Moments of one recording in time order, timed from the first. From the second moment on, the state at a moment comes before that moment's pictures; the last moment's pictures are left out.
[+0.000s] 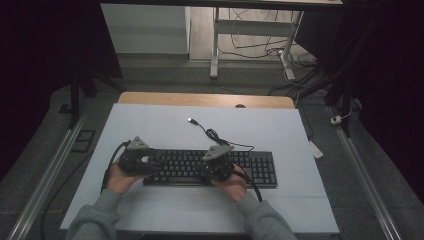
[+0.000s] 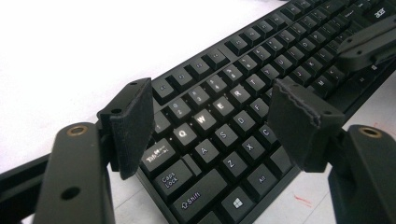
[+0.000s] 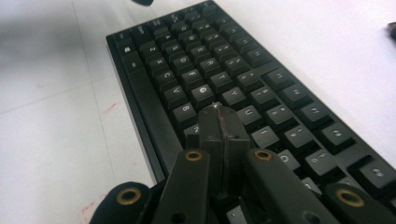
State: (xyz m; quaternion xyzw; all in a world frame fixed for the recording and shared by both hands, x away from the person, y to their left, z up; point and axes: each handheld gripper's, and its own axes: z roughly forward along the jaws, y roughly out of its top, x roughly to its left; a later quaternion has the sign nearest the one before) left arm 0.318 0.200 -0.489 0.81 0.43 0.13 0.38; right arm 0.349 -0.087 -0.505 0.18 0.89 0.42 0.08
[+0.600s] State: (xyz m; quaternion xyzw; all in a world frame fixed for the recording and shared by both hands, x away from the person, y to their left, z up) left arm 0.318 0.199 -0.490 0.81 0.43 0.14 0.38; right arm 0.351 -0.080 -0.516 0.18 0.90 0.39 0.08
